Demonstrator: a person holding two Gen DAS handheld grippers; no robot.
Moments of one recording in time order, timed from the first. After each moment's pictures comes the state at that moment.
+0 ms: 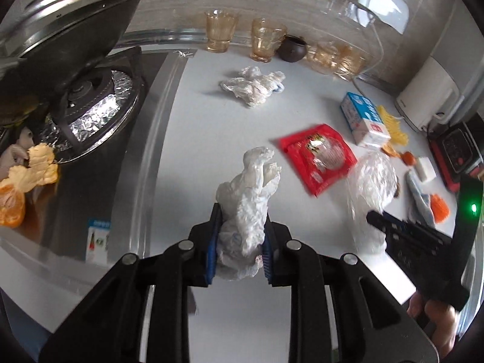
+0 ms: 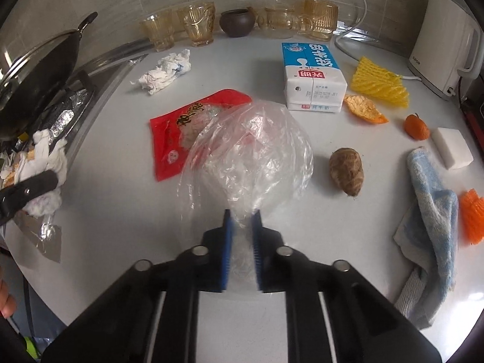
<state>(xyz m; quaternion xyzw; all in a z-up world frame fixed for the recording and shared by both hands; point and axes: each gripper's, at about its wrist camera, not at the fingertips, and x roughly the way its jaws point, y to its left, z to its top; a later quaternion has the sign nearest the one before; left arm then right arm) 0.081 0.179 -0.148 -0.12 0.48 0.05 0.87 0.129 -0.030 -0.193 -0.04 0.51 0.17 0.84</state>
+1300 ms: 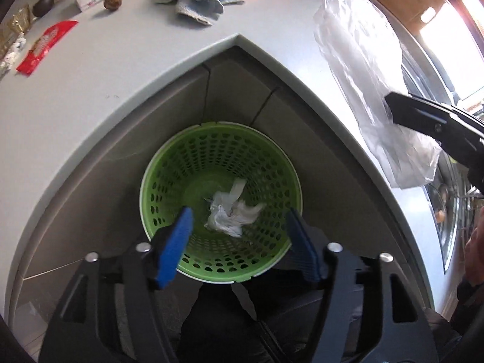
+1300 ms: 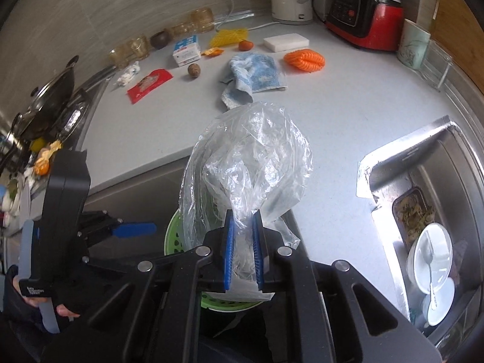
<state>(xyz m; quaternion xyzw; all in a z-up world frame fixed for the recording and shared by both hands) -0.084 -0.076 -0.196 0.08 0.61 -0.27 0.74 -0.133 -0.231 -0.127 0.06 0.52 0.07 0.85</state>
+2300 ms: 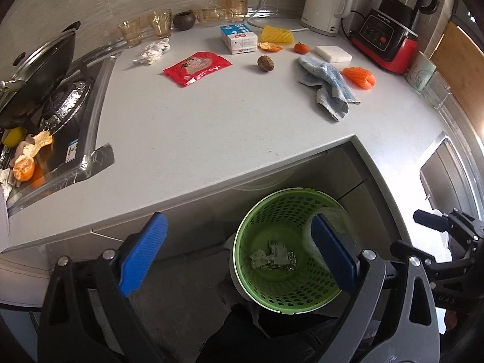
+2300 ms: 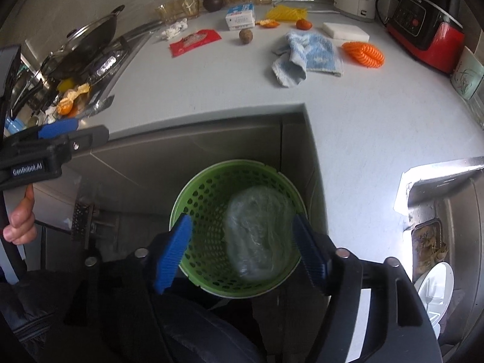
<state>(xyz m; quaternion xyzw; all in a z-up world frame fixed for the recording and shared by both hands) -0.086 0.013 -0.125 0.01 0.51 -0.04 0.86 -0.130 -0.209 -0.150 -0.01 0.54 0.17 0.82</state>
